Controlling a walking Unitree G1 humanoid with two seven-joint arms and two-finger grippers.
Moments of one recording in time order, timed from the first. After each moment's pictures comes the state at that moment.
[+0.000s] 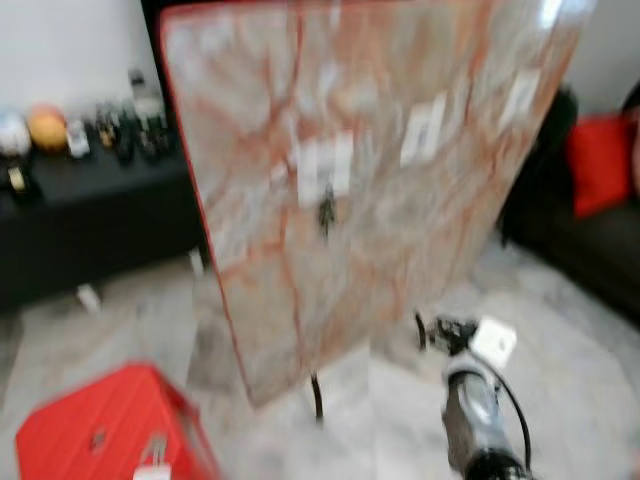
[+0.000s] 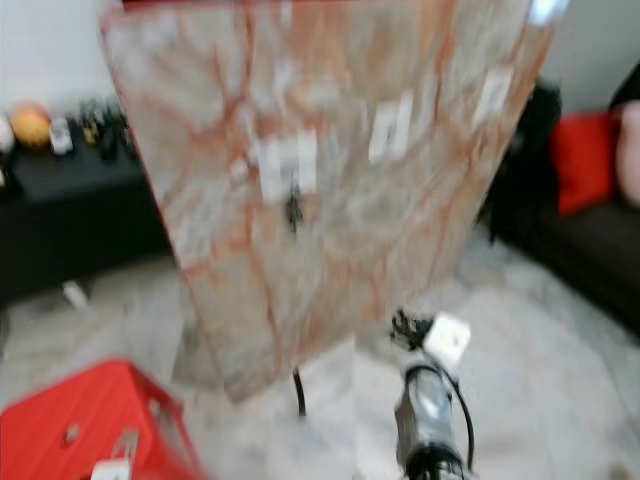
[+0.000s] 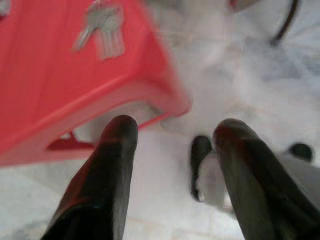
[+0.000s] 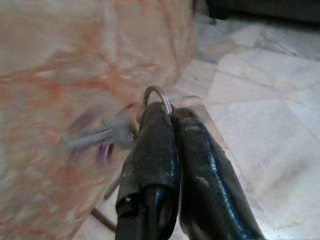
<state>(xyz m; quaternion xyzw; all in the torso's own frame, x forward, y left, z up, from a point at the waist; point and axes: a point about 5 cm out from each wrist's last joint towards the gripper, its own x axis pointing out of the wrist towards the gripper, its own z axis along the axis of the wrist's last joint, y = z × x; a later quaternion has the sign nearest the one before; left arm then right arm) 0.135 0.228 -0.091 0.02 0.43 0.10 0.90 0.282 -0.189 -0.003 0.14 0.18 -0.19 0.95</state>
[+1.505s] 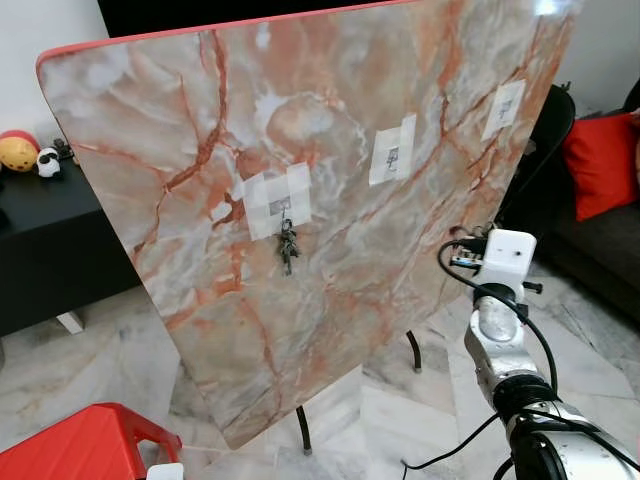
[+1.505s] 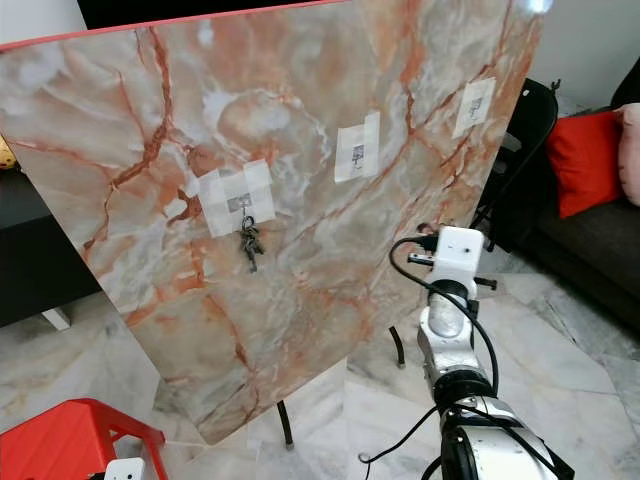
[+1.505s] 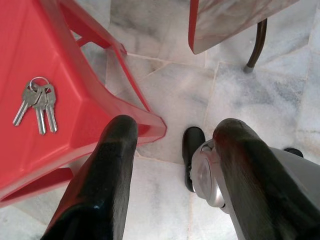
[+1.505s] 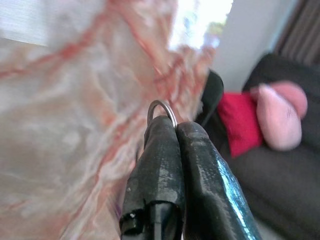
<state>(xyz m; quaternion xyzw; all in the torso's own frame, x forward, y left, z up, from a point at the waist) 0.138 0.228 -0.089 0.02 0.42 0.10 0.90 0.360 -0.188 0.110 -0.12 -0.03 -0.15 0.98</state>
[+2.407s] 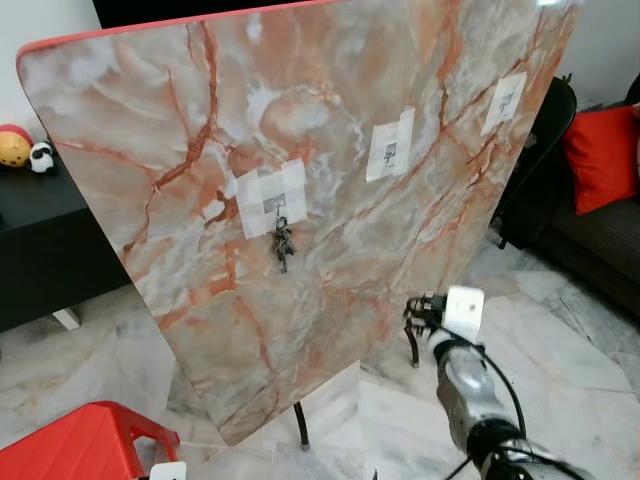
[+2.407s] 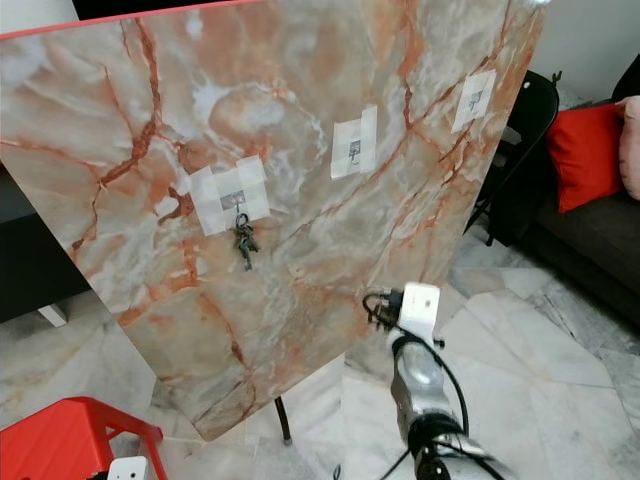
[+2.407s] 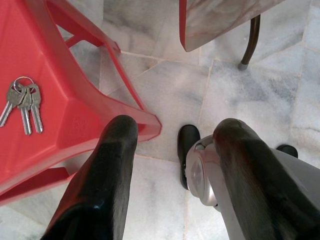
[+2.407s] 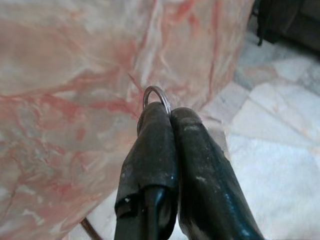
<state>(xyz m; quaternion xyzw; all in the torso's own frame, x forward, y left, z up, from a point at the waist) 0.140 0.225 -0.090 0.02 0.42 0.09 0.90 0.307 -0.163 0.011 0.08 0.19 -0.06 0.98</state>
